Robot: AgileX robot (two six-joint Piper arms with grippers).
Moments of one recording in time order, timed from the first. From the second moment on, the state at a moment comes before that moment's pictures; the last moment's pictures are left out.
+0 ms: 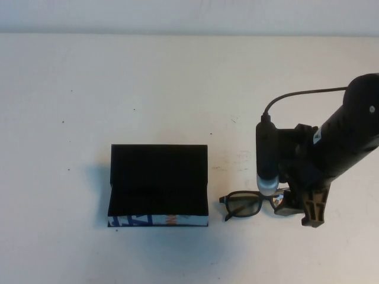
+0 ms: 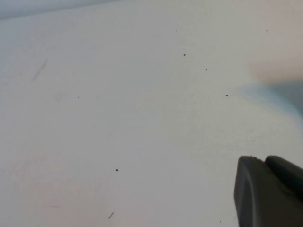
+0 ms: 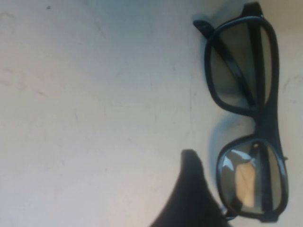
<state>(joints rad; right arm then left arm) 0.46 1.58 -1.14 0.23 0.94 -1.17 -0.03 -0.01 0.03 -0.07 0.36 0.21</state>
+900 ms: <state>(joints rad) 0.46 1.88 -1.30 0.19 0.94 -1.27 -0.03 -0.01 0.03 -0.07 0.36 0.21</state>
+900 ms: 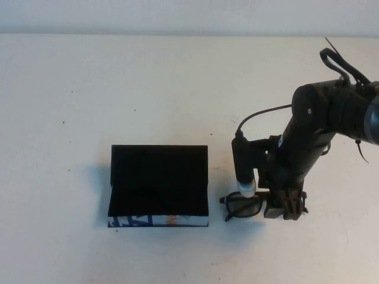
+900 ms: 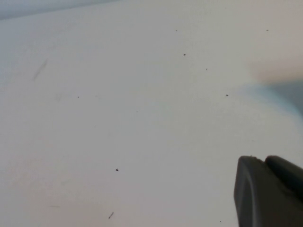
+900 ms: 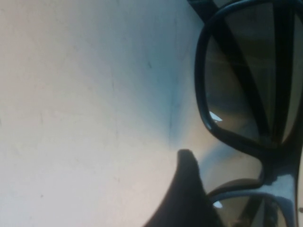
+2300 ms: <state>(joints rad) 0.46 1.94 -1.37 0.17 0.97 -1.27 -0.03 -0.01 0.03 -0.07 0.36 0.21</state>
